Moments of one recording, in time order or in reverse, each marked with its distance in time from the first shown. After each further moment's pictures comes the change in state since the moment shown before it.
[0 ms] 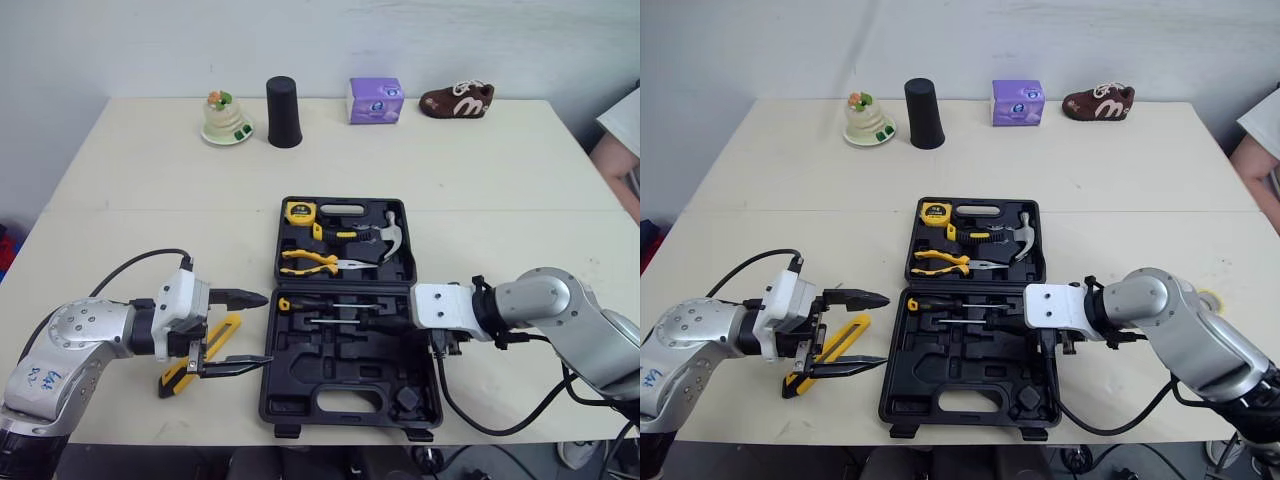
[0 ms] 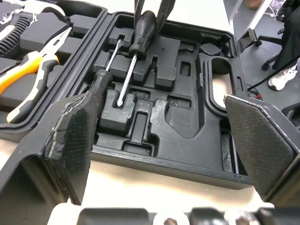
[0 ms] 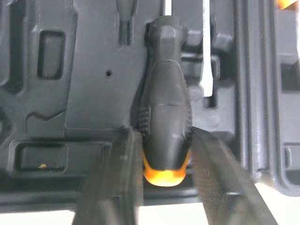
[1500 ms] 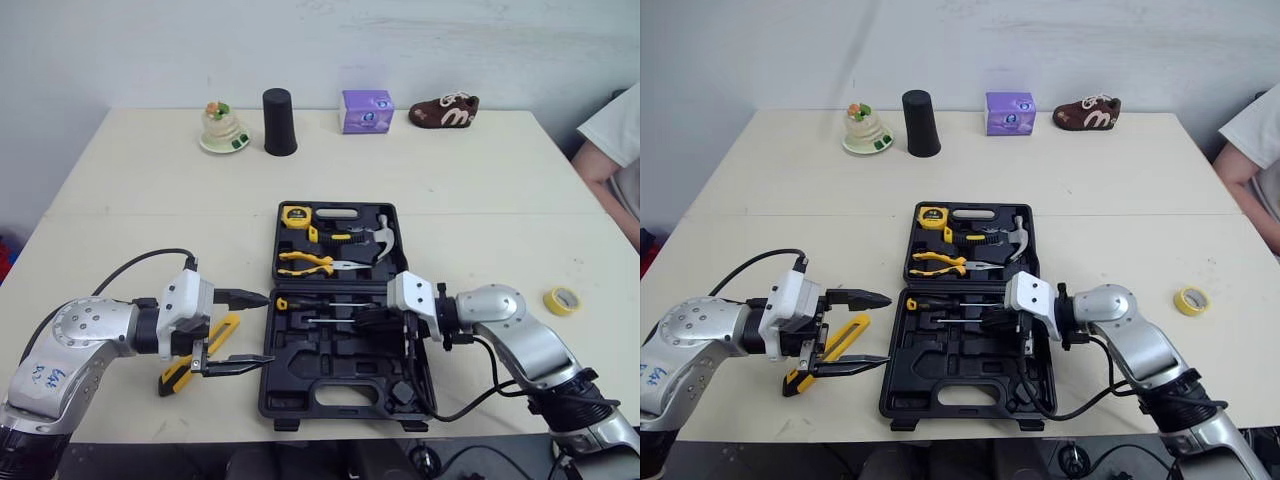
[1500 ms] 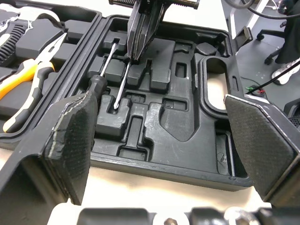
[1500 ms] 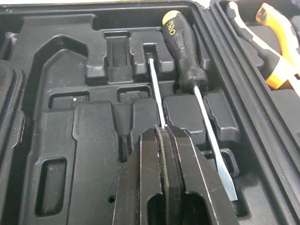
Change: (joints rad) left arm -0.016 0.002 -0.018 0.000 0.026 0.006 0.009; right arm 0.052 0.385 -0.055 0.363 0.105 -0.236 0.008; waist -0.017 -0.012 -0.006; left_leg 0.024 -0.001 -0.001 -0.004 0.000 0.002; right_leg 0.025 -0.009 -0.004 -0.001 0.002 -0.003
